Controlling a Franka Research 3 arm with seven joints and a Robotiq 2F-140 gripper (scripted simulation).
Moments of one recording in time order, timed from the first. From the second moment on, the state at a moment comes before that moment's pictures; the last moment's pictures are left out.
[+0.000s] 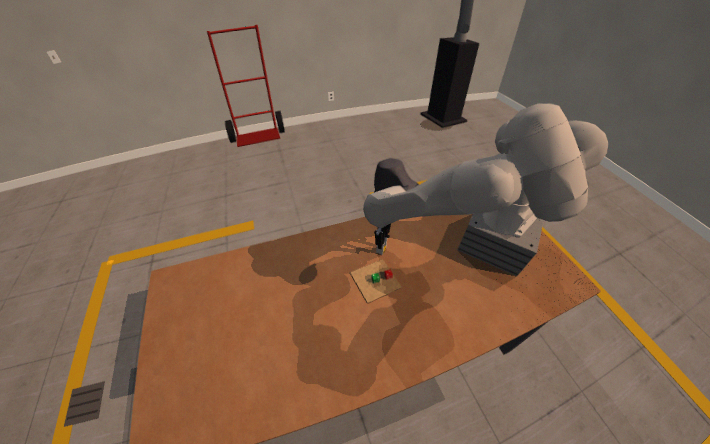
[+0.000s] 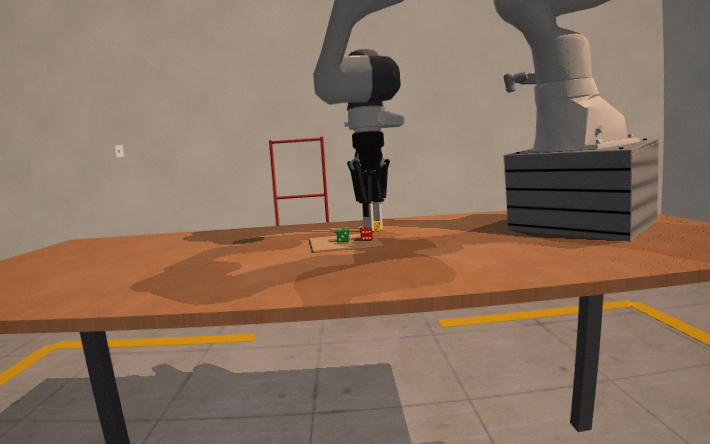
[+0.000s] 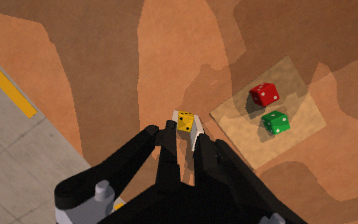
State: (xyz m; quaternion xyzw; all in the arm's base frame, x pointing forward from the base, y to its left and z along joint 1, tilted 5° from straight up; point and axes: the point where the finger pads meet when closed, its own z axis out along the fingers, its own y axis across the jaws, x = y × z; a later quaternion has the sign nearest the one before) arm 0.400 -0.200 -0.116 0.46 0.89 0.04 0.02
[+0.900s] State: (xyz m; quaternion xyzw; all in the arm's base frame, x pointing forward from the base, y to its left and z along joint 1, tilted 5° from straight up) arm 0.399 -0.202 -0.103 0.46 0.89 0.04 0.03
